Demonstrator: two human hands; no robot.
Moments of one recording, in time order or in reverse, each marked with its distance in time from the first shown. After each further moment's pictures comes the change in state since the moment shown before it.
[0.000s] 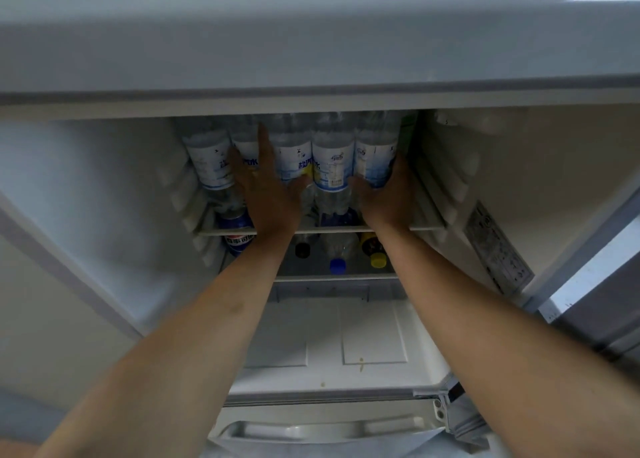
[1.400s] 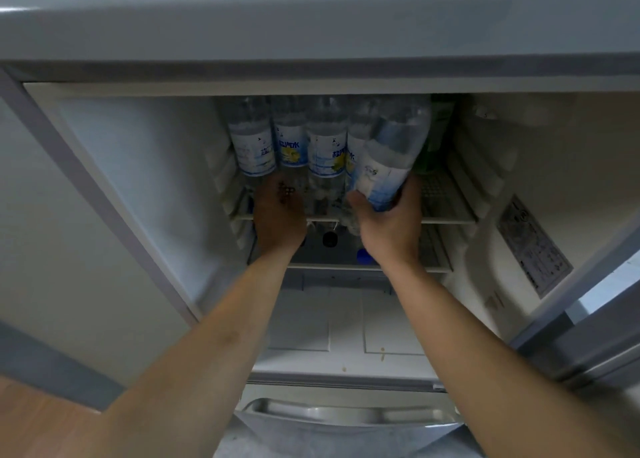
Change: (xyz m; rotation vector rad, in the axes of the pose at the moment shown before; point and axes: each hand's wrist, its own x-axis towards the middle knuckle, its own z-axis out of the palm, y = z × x) left_hand -0.031 -0.034 -0.044 -0.242 -0.007 -0.157; right_hand -0.080 -0.025 0.012 0.162 -0.049 -0.029
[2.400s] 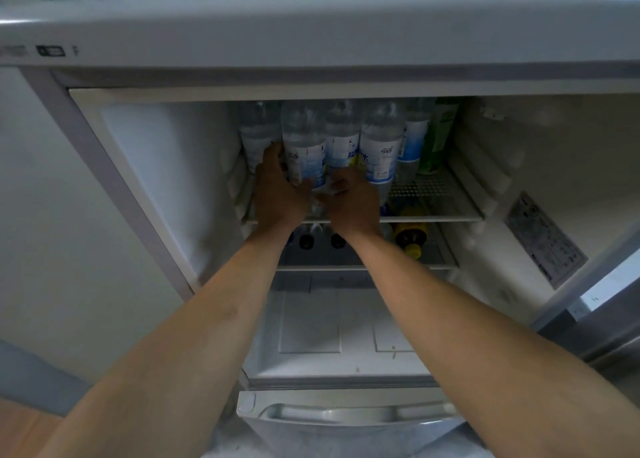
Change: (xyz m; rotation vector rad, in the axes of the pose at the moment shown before) left_hand 0.035 0.028 -0.030 0.013 -0.175 0.063; right_hand 0.009 -0.012 0.070 -0.347 -0.169 -0.099
